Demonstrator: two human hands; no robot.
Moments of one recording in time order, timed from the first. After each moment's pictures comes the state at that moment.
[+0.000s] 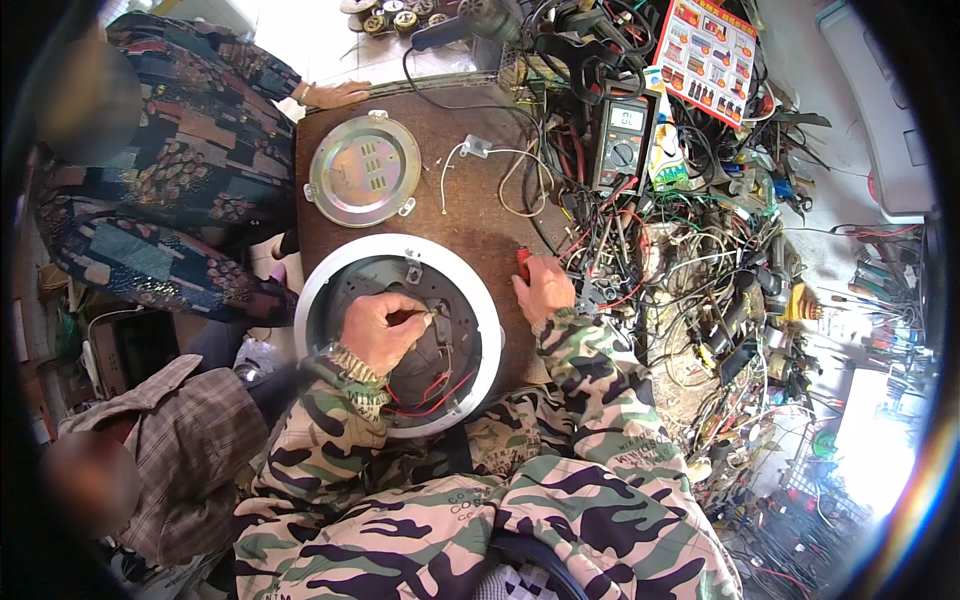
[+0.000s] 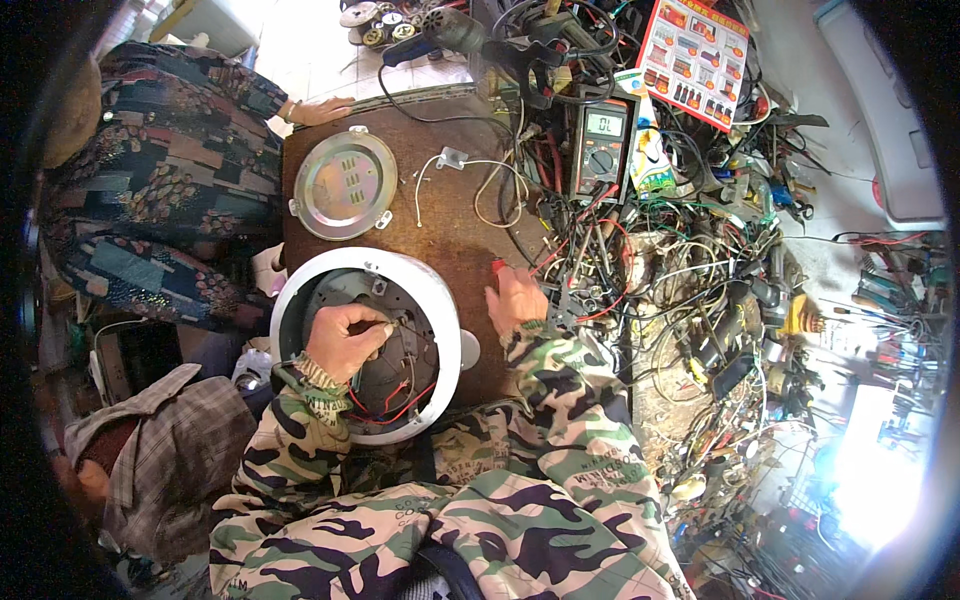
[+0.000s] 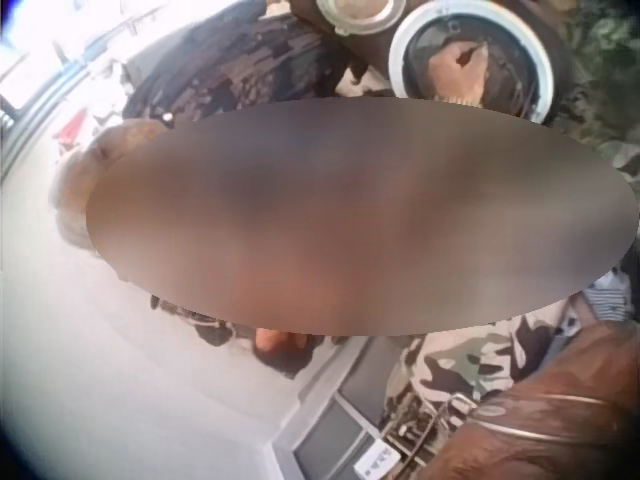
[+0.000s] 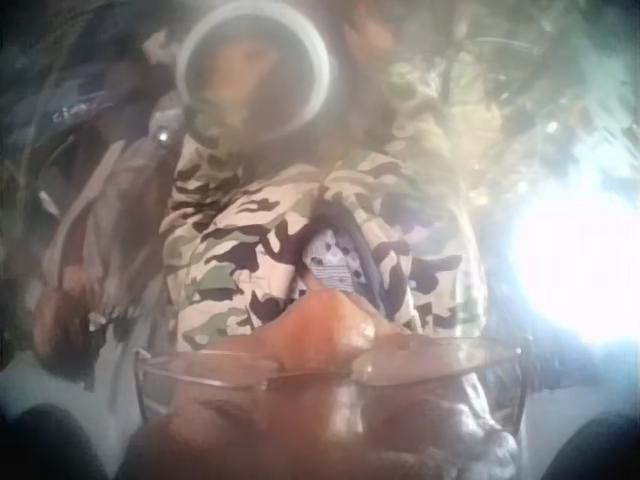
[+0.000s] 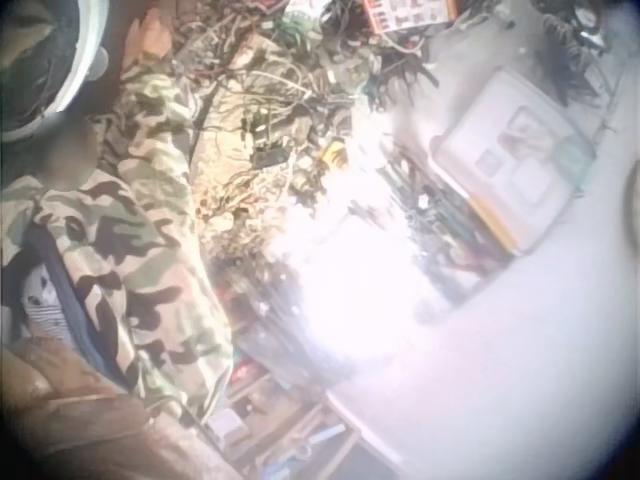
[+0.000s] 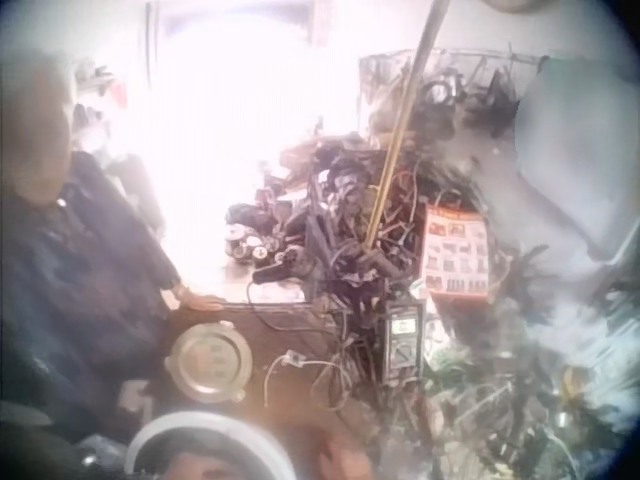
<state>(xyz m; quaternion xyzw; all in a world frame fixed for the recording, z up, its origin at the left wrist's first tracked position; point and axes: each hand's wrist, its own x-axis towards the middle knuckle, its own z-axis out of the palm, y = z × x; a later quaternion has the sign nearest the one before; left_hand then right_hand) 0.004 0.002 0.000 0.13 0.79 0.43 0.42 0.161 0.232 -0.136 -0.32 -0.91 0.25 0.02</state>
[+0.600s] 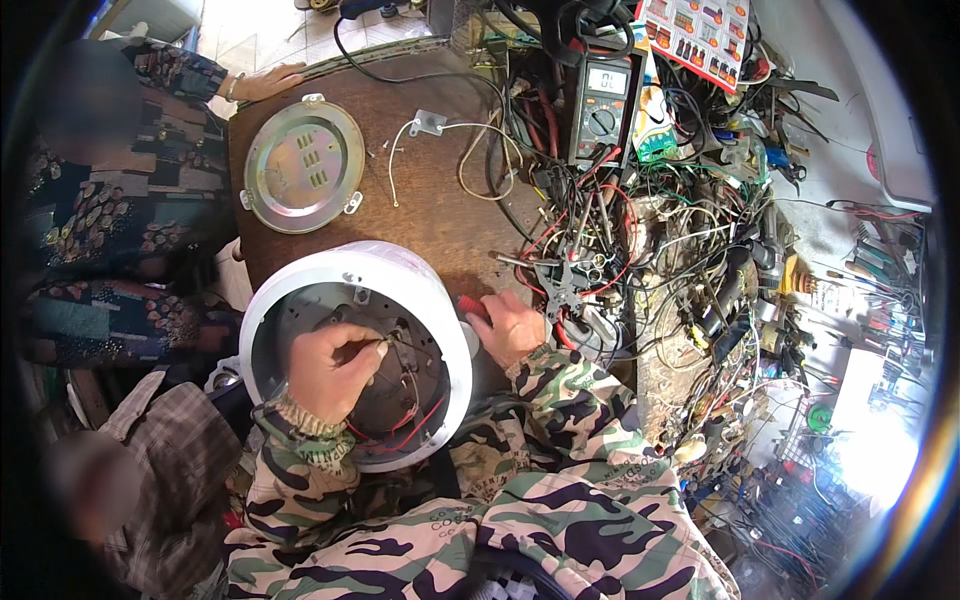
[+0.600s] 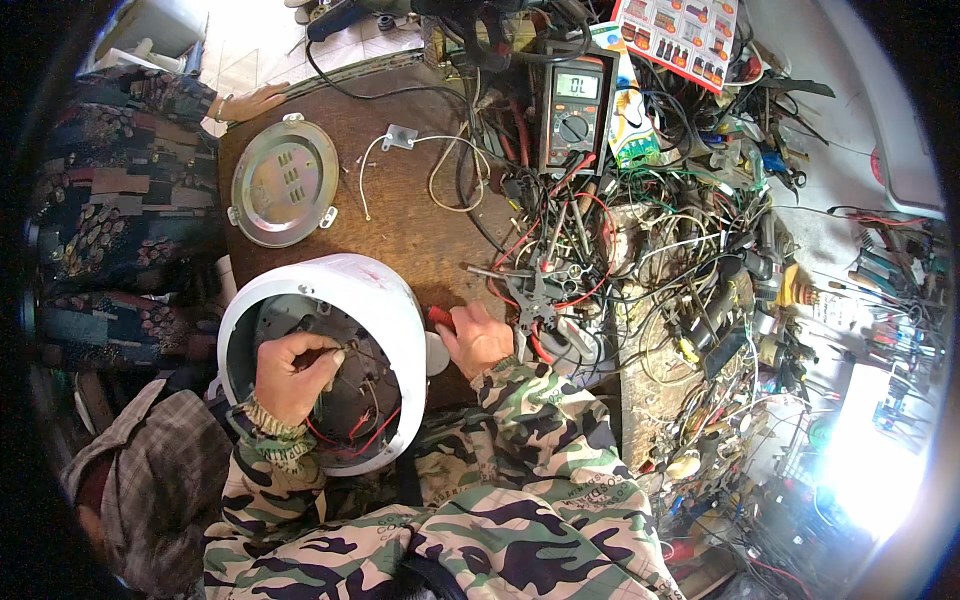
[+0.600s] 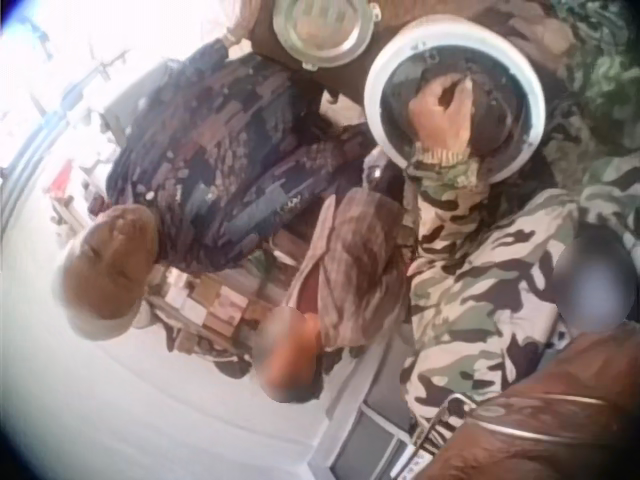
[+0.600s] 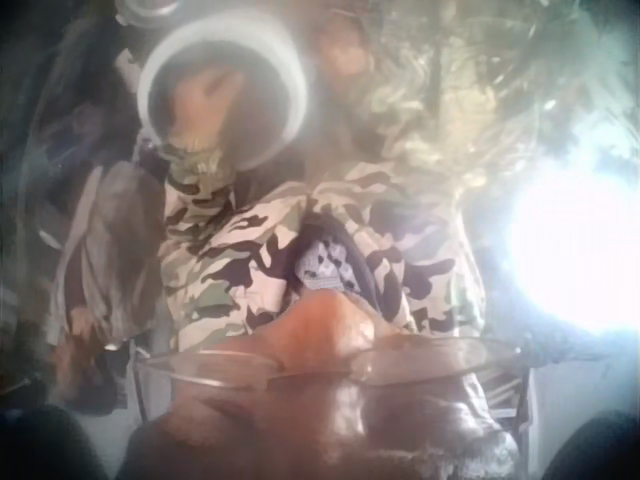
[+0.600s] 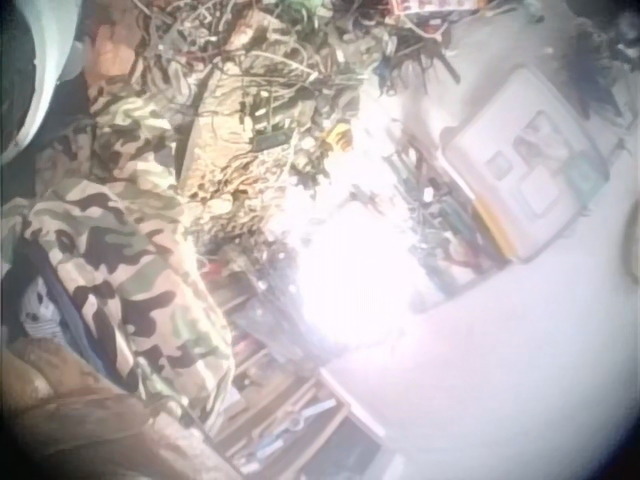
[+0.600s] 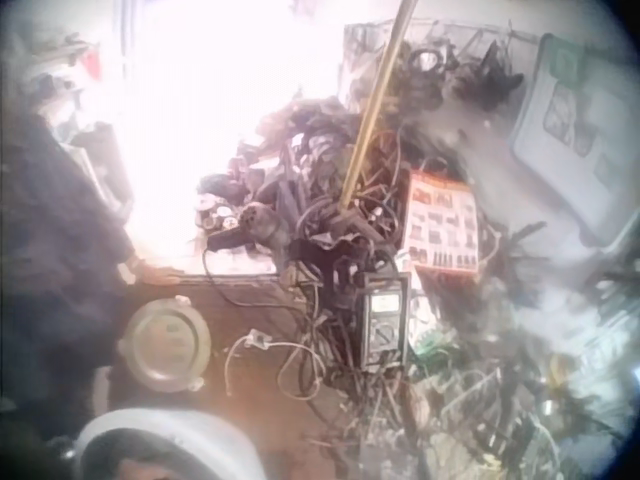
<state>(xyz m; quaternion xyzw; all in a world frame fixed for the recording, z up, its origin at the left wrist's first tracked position) 0.002 0.004 0.014 0.12 0.78 0.41 0.45 0.198 0.194 -0.134 -0.28 -0.91 0.31 0.00</state>
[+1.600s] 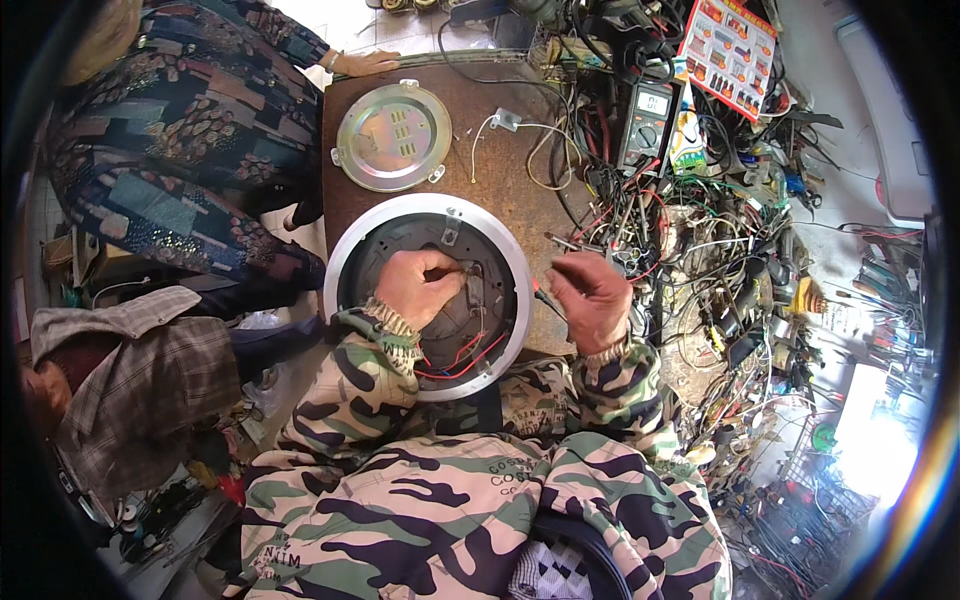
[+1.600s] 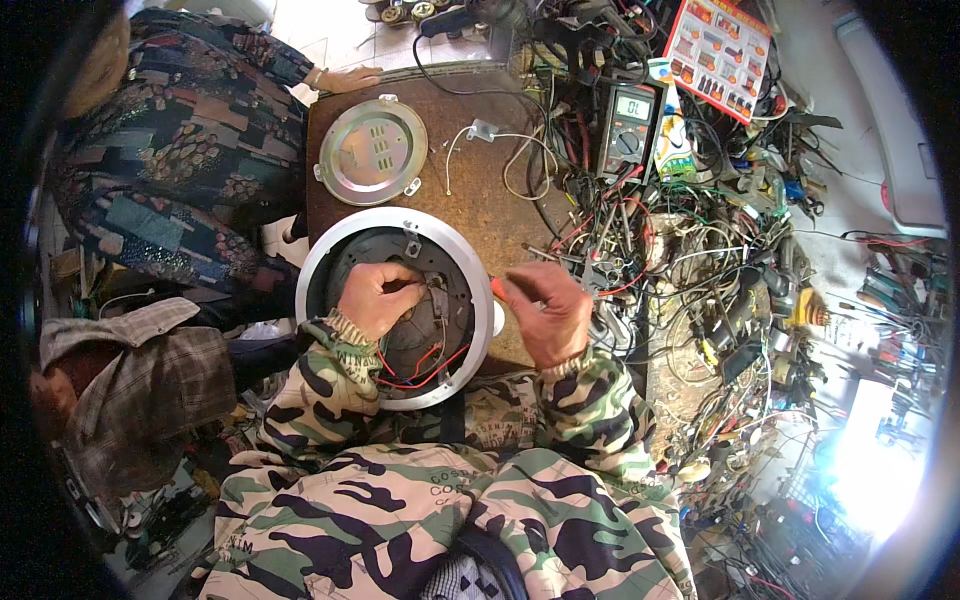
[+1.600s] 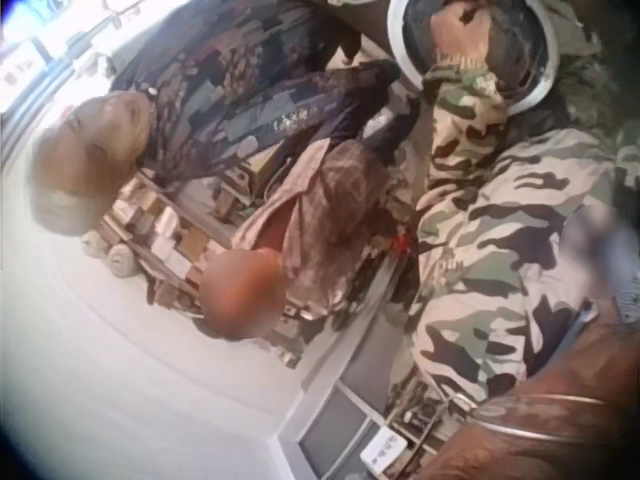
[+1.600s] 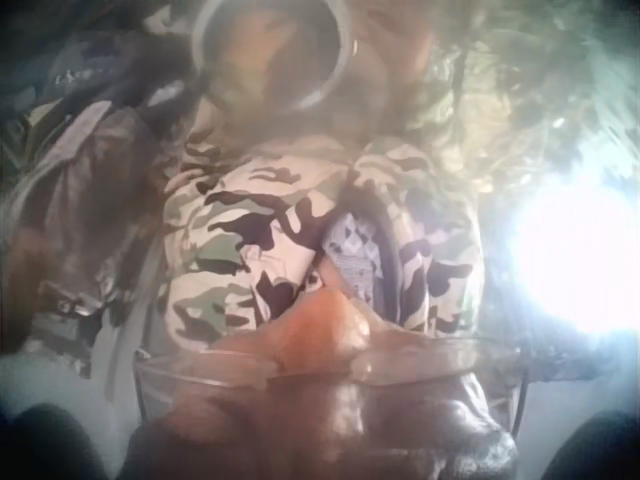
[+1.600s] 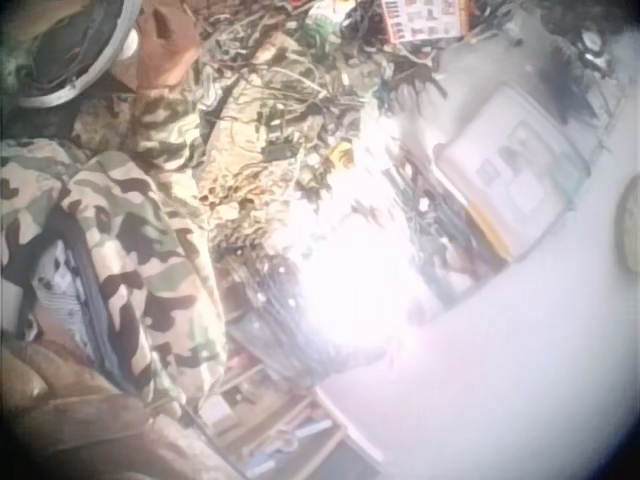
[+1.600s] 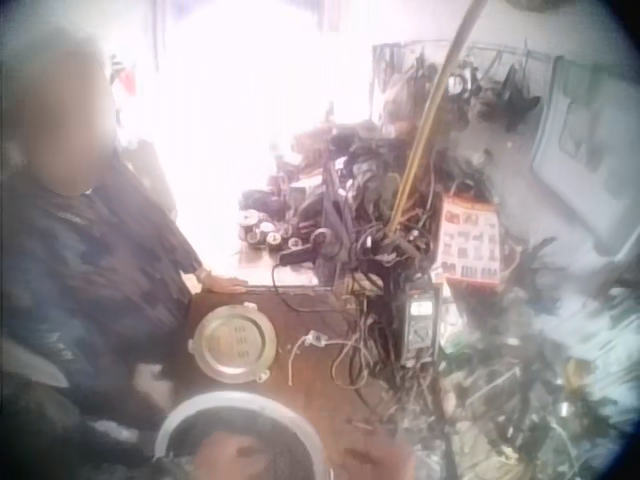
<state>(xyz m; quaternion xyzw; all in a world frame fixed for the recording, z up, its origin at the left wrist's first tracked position) -0.005 0.004 -0.020 0.20 0.78 0.42 0.42 0.176 0.193 0.004 -0.29 -0.76 0.53 0.22</state>
